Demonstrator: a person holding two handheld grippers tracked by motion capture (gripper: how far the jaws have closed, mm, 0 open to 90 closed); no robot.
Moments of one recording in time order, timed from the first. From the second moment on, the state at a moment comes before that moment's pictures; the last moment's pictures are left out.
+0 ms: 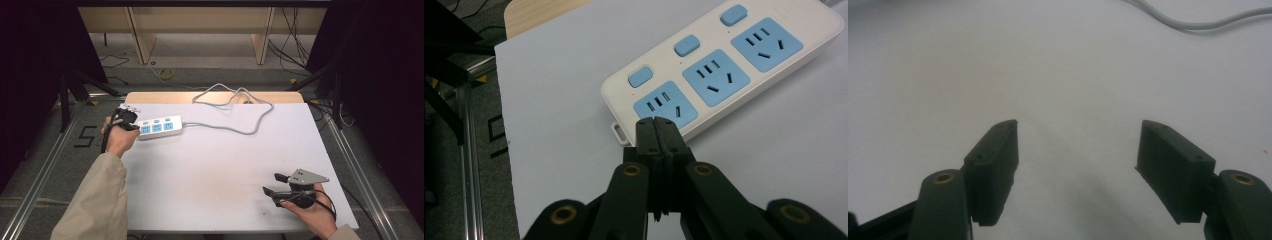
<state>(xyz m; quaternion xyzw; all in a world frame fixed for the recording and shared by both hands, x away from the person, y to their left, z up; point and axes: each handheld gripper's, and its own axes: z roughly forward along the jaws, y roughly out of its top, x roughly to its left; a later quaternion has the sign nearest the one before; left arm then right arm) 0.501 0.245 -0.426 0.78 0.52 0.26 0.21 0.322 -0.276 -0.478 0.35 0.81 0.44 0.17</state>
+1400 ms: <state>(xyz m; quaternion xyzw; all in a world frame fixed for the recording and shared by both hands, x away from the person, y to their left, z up) 0.522 0.239 -0.426 0.79 0.52 0.26 0.18 0.322 -0.277 -0.477 0.35 0.81 0.44 0.17</state>
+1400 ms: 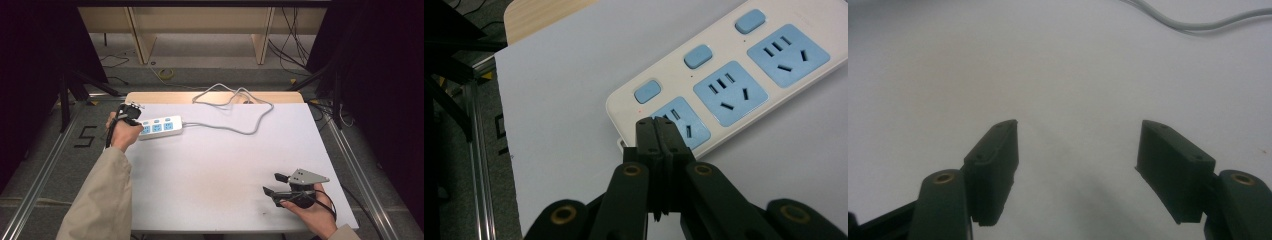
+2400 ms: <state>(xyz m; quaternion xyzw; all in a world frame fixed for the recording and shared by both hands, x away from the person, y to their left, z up) 0.545 0.227 -0.425 0.80 0.51 0.27 0.17 0.322 -0.277 -0.478 0.35 0.81 0.44 0.17</state>
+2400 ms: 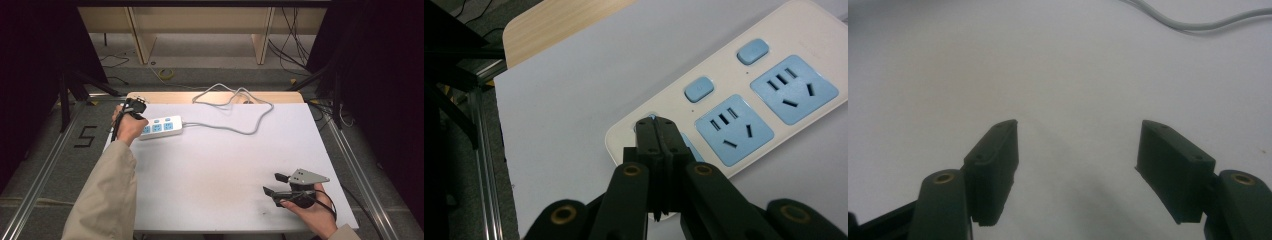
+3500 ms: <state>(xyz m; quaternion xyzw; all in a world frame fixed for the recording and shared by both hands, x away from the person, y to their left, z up) 0.565 0.223 -0.437 0.80 0.51 0.26 0.16 0.323 -0.277 -0.478 0.35 0.81 0.44 0.17</state>
